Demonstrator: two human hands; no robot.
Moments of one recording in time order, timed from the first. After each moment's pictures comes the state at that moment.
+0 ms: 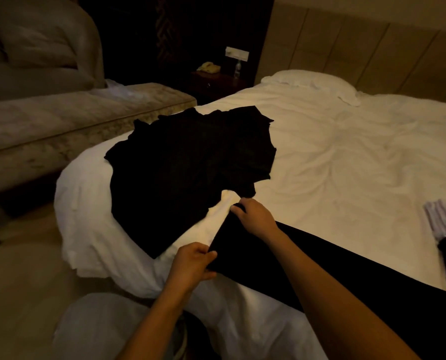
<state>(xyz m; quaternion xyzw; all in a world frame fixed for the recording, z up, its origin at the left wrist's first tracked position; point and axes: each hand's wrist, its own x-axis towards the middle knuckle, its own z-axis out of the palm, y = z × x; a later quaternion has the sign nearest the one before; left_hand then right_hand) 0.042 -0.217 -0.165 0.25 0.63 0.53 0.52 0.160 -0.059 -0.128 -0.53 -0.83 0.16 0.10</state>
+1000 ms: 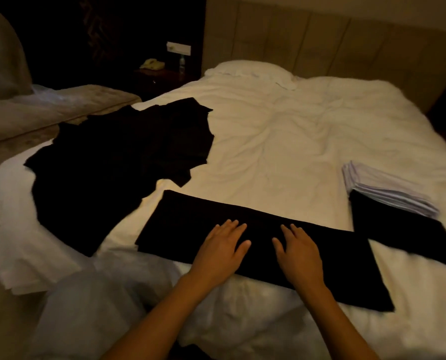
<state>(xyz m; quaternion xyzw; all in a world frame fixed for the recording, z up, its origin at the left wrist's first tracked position) 0.205 -0.199 -0.145 0.77 0.57 0.23 0.17 0.398 -0.178 -0.144 -0.72 -0.68 0.01 0.12</state>
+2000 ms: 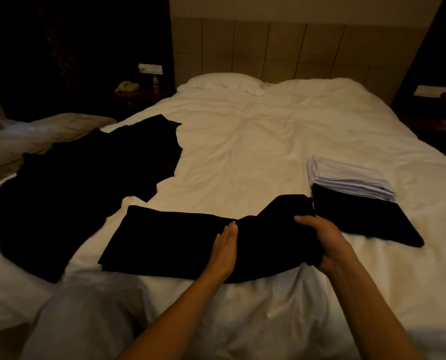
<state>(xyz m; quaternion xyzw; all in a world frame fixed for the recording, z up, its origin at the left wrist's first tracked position) 0.313 -0.176 -0.141 0.53 0.58 0.37 0.49 0.502 -0.204 -0.057 -0.51 -0.29 0.59 0.55</state>
